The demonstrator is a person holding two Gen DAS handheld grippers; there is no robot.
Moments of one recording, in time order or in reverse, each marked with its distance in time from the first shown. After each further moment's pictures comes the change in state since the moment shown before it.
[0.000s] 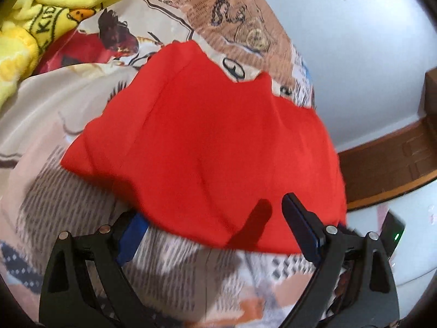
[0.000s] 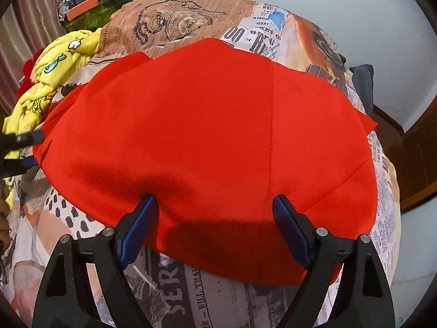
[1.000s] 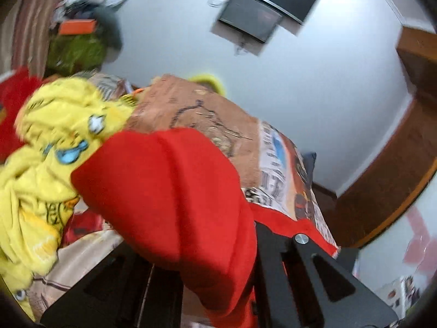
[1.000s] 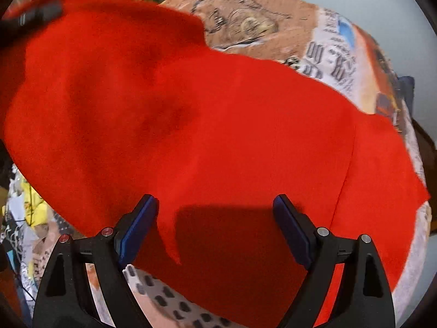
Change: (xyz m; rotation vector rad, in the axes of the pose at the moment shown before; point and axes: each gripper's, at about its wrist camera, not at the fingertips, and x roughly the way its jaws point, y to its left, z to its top) left arm -0.078 -0.149 0.069 0.348 -0.403 0.129; right arm 0.029 0.079 0.062 -0.081 0.061 0.192
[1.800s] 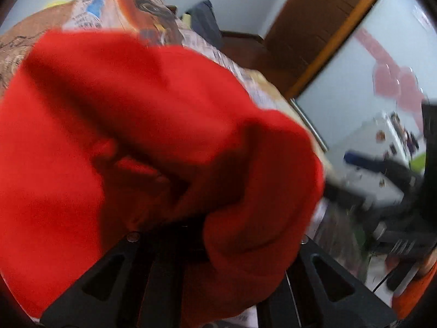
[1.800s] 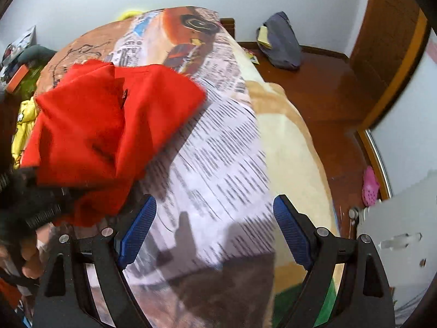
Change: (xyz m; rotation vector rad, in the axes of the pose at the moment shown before) left arm 0.117 -0.230 -0.208 0.536 0.664 -0.323; right arm -0.141 -0.202 -0.176 0.498 -0.081 -0.298
